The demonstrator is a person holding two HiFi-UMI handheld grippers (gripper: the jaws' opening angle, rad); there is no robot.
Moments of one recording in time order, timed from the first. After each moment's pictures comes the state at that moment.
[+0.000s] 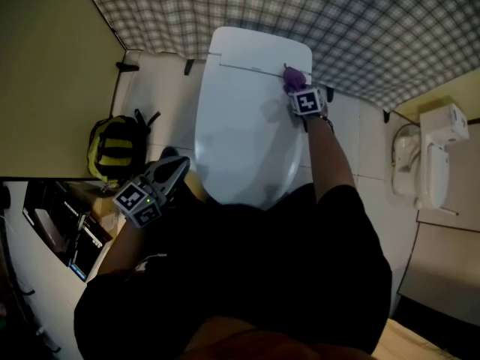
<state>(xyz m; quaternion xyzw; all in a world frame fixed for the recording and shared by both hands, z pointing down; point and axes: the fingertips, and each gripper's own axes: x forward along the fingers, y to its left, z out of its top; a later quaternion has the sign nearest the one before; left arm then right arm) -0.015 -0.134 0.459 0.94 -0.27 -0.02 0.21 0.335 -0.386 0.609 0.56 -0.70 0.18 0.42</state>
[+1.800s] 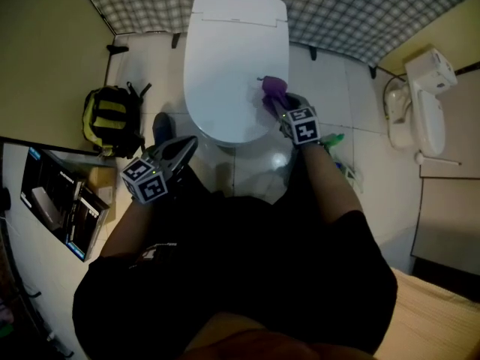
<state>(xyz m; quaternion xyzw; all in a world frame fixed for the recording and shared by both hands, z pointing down) 0.007 0.032 0.495 0.94 -0.21 -0.02 0.29 0.262 -0.085 0.569 0.54 -0.78 0.12 0.28</state>
